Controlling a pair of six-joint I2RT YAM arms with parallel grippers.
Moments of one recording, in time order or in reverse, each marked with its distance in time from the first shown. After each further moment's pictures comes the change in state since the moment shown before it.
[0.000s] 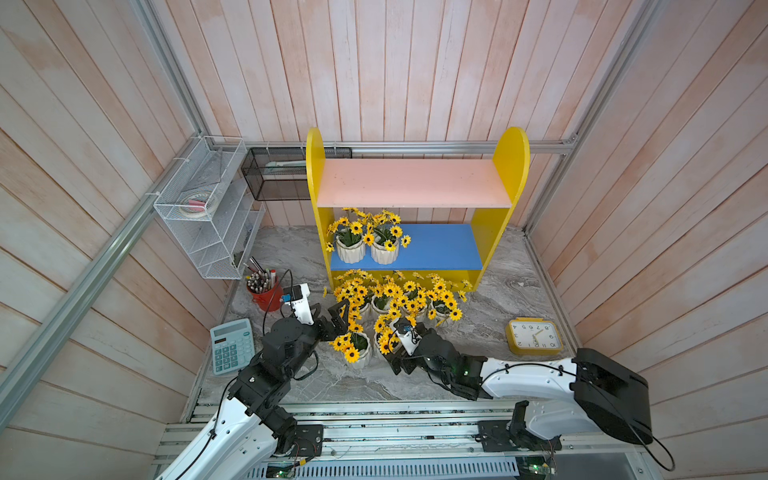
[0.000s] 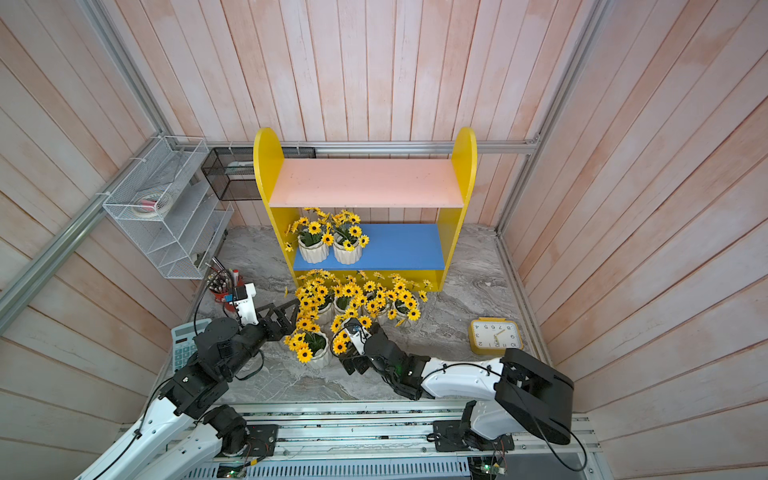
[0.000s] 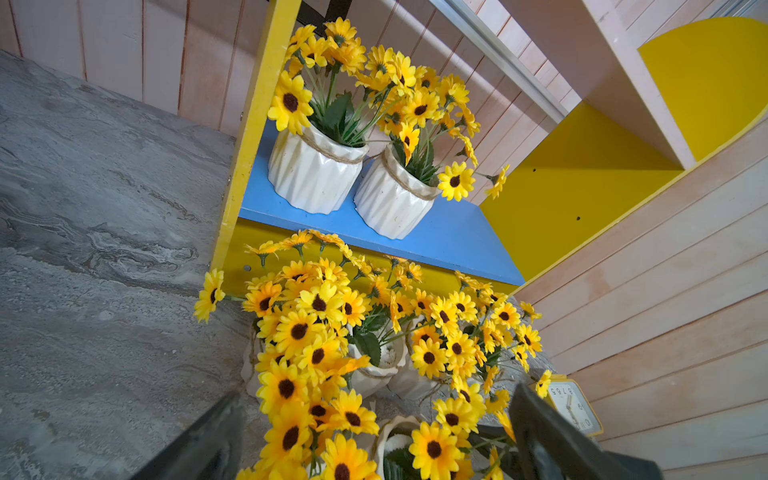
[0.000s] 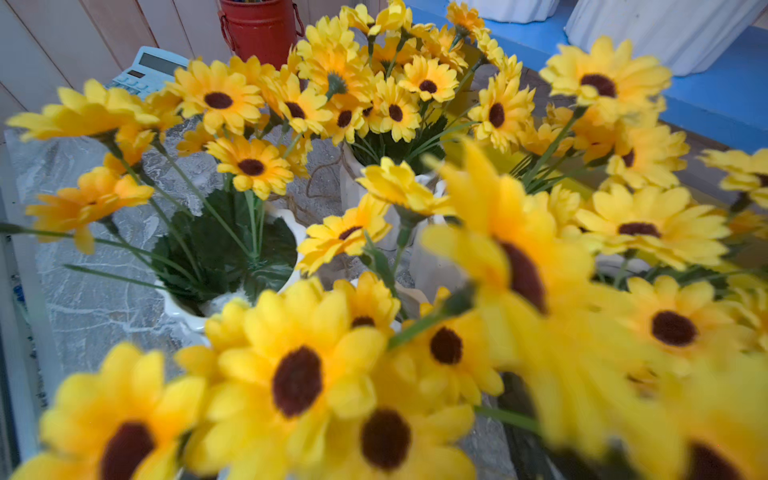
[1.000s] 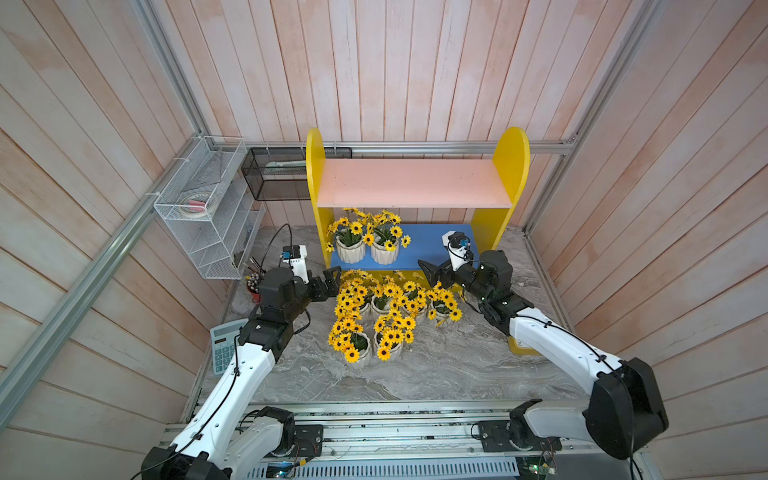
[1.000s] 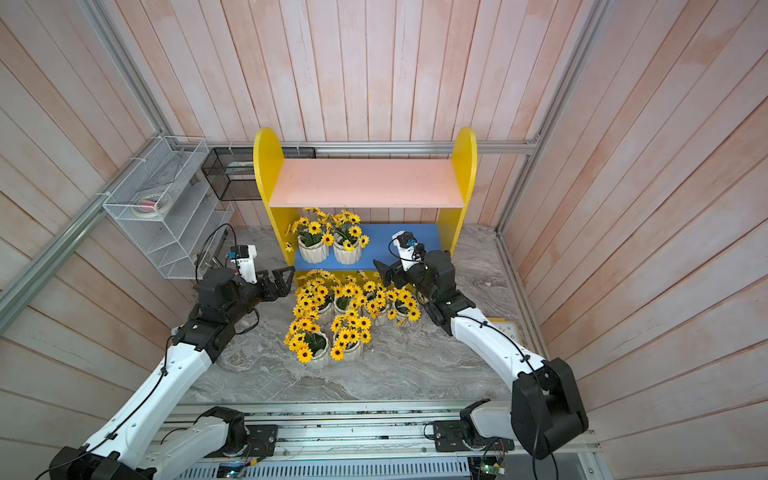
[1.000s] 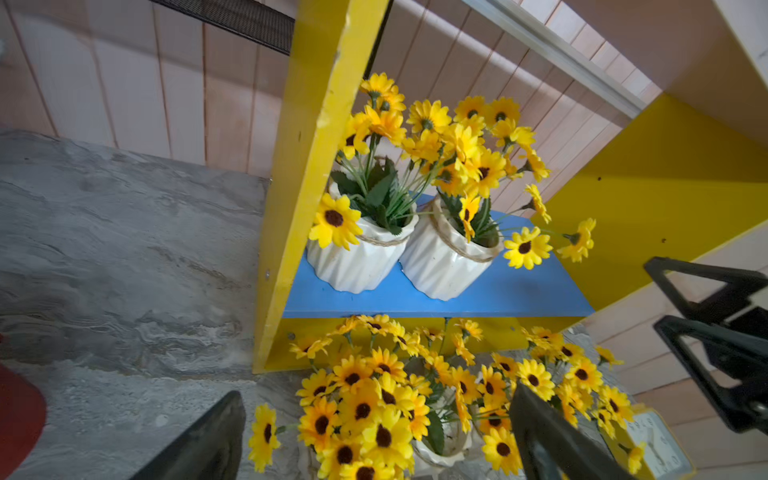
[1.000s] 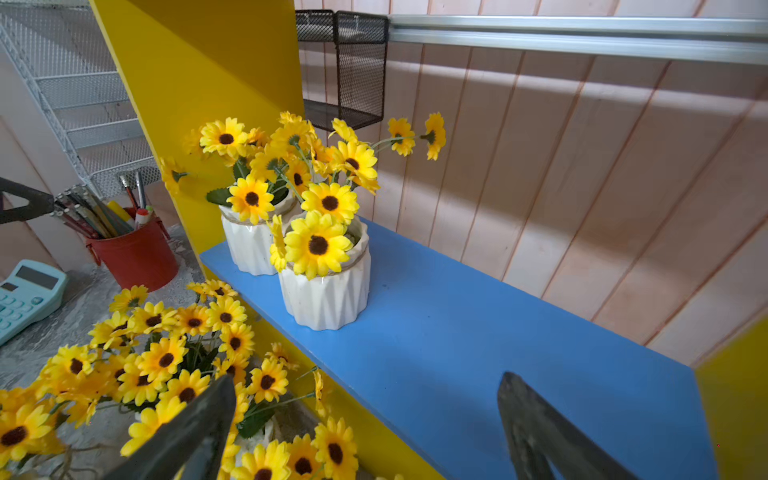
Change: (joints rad) left arm 0.357 0.401 0.229 0.095 0.352 0.197; right arm -0.684 0.042 0.401 -0.080 -0.537 -0.178
